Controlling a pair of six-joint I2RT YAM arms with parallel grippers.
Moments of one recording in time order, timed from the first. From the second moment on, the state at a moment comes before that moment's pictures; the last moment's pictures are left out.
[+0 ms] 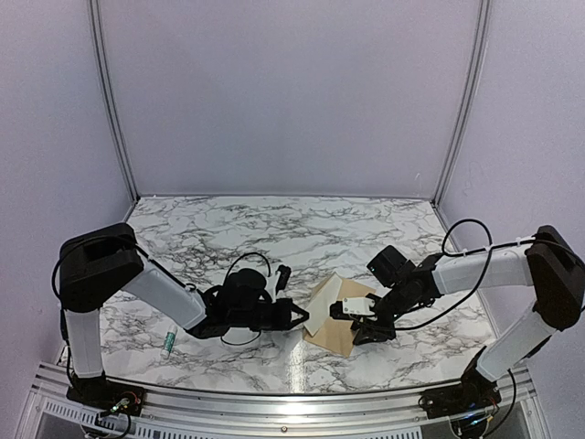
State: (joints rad) left arm -1.04 1.99 0.84 0.69 0.20 -0.86; right arm 0.70 1.52 0.72 -0.45 -0.38 -0.73
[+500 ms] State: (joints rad) left arm -1.04 1.97 0.82 0.61 0.15 -0.85; right arm 0.70 1.52 0.72 -0.45 -0.38 -0.73
